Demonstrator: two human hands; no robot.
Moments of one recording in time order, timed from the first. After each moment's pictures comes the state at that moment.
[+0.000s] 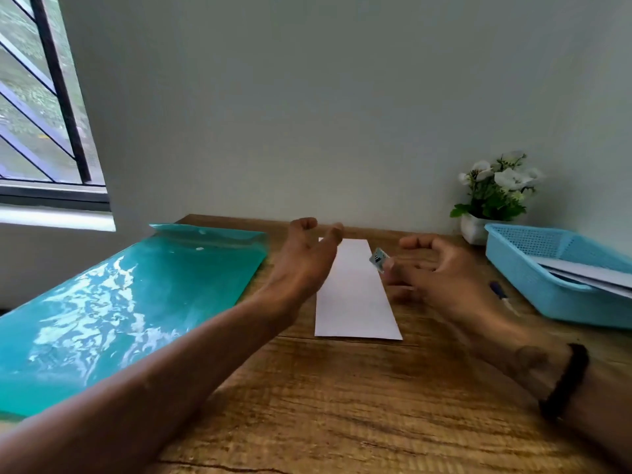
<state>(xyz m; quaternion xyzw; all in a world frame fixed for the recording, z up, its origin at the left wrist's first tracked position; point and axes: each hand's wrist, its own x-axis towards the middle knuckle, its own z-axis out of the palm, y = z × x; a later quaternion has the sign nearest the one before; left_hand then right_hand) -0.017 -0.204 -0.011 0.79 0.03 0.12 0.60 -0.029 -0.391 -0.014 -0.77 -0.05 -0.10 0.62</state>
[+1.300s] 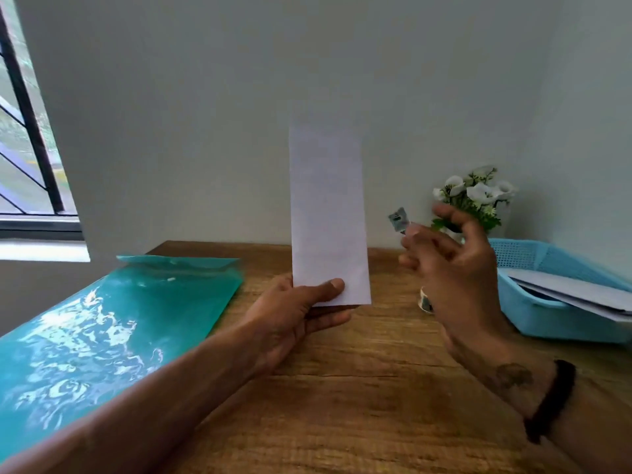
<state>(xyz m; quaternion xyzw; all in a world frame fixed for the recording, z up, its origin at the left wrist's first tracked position) -0.033 -0.216 -0.008 0.55 0.02 -0.08 0.83 -0.024 -0.407 0.006 -0.67 -0.06 -0.30 0.67</state>
